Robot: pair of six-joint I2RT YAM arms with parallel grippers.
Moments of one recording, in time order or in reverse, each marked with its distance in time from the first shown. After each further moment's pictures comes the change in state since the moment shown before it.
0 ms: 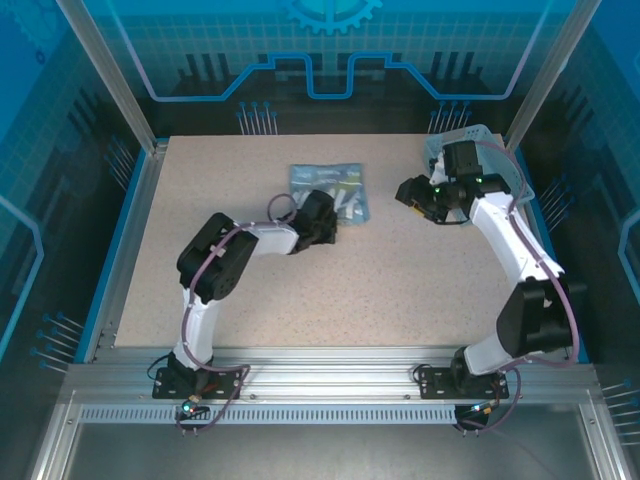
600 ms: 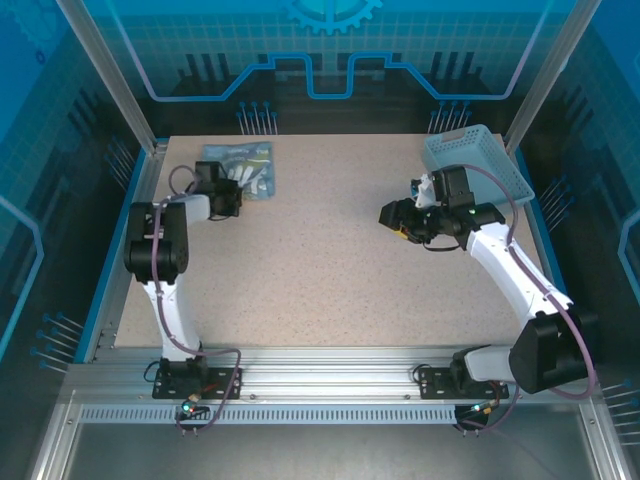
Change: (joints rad) left arm 0.617 0.007 0.086 -0.180 0.303 0.536; right arm 0.104 -0.162 -0.208 0.136 -0.164 0.052
